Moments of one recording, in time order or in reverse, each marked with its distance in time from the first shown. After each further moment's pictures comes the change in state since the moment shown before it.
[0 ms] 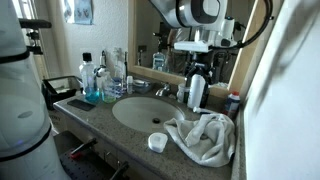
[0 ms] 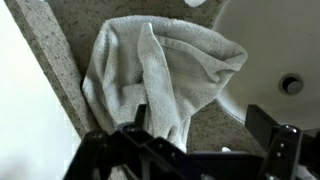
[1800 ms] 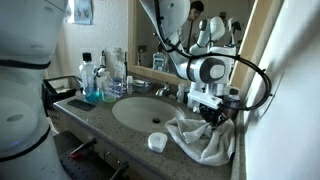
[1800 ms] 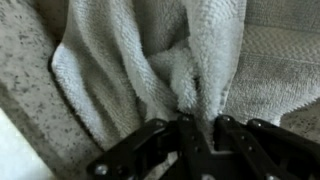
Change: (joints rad) arm -0.083 0.394 -0.022 0.020 0.019 0.471 0.023
